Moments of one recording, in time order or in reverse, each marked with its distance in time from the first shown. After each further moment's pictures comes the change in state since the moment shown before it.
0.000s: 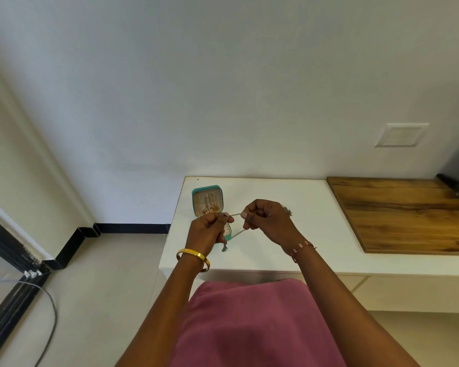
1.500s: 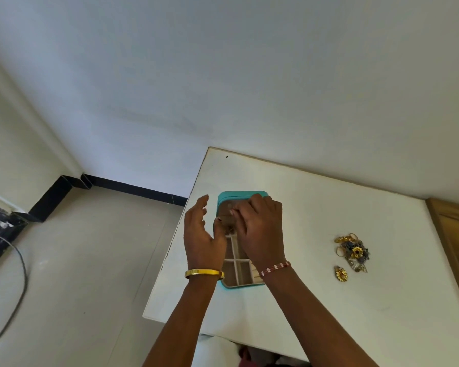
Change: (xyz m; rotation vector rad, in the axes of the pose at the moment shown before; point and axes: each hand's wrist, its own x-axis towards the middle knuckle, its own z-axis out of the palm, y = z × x) left_hand 0.189 -0.125 -0.018 0.187 0.495 -0.004; right_hand 0.218 0.142 0.112 -0.943 0.306 -0.517
